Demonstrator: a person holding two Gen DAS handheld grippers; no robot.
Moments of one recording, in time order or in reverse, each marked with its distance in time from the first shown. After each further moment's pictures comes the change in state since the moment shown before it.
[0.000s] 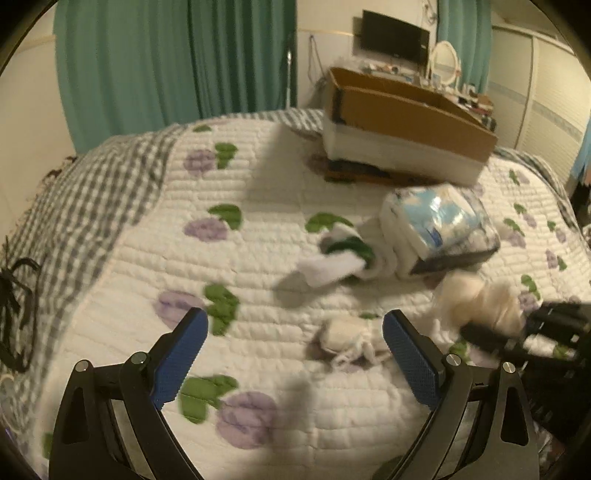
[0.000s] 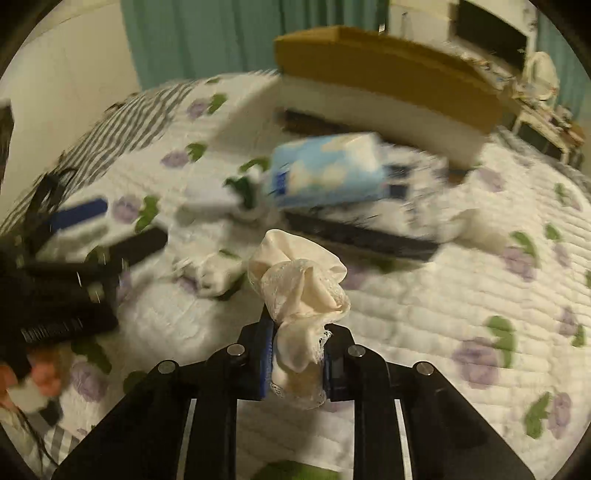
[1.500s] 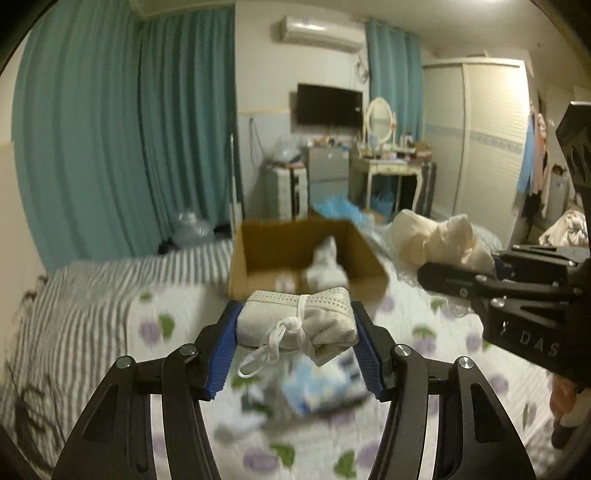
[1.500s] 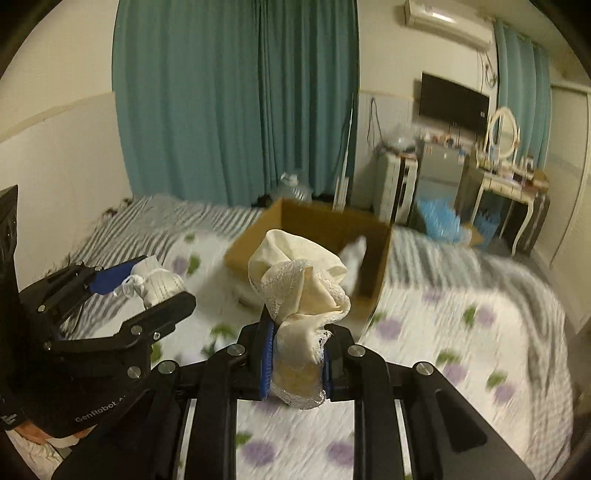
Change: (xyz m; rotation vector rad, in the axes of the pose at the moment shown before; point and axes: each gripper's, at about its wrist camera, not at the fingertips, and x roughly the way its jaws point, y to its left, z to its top) left arm -0.089 -0.072 0.120 0.150 -0.304 -0.163; right arm -0.158 -0.052 0.116 0.000 -0.340 -0.069
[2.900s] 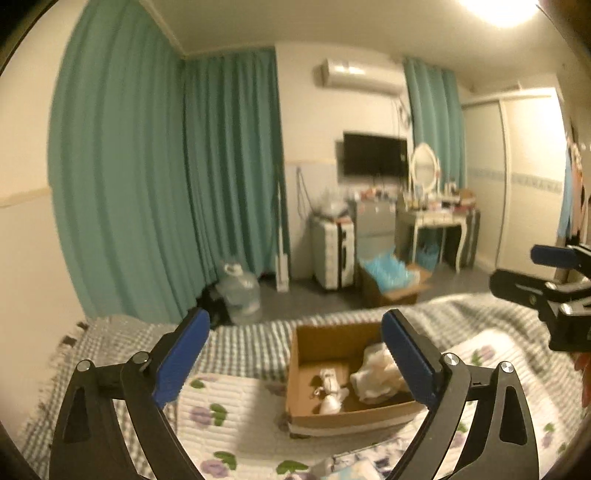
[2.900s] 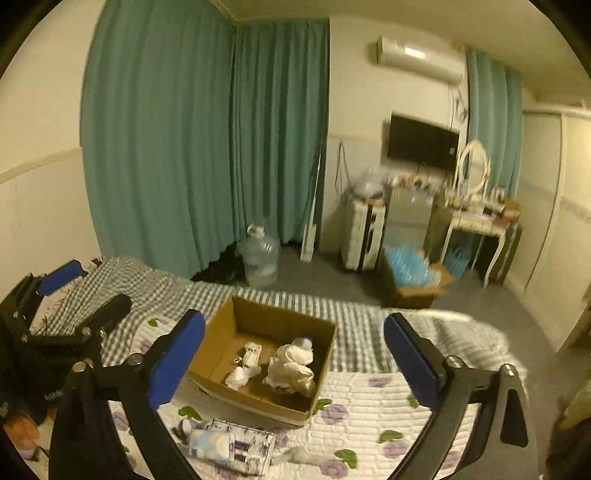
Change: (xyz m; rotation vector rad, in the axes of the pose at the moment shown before) left arm 0.001 0.029 0.107 -0.043 -0.178 0.184; right arm -0.048 -0.041 0.114 0.015 -0.168 -0.120
